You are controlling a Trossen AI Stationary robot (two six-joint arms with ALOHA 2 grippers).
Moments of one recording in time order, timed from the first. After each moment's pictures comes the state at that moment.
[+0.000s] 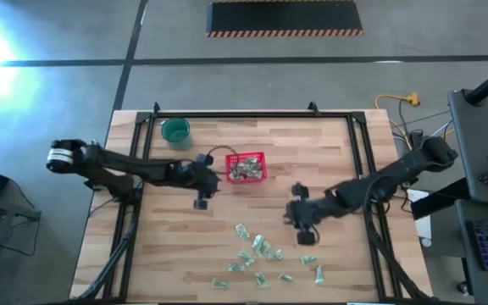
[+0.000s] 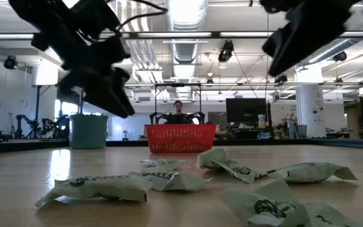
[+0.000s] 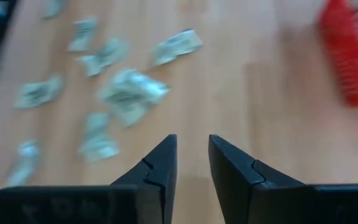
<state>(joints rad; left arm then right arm) -0.01 1.29 0.63 -0.10 -0.13 0.23 0.42 1.39 0.86 -0.36 0.18 0.37</state>
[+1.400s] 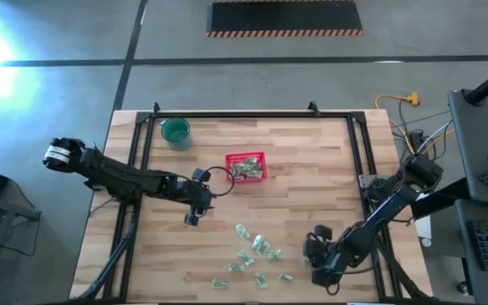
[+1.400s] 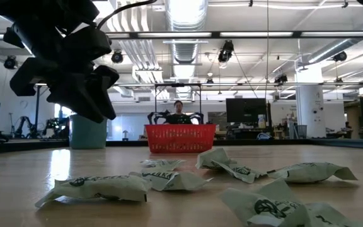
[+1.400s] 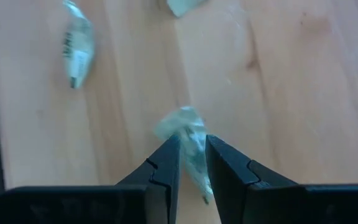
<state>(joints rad) -0.18 1.26 0.57 -0.11 -0.14 0.16 0.84 1.67 0.86 -0.39 0.26 1.07</state>
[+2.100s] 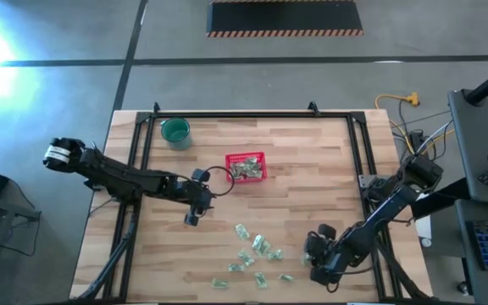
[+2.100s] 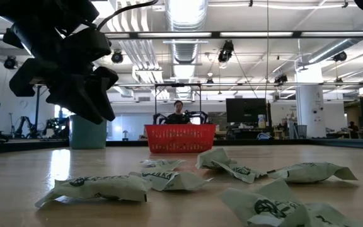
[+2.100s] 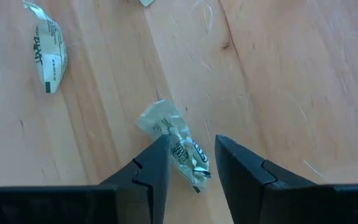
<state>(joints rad) -0.18 1.26 0.56 -0.11 -0.14 0.14 0.85 1.67 0.85 -0.42 0.26 1.20</state>
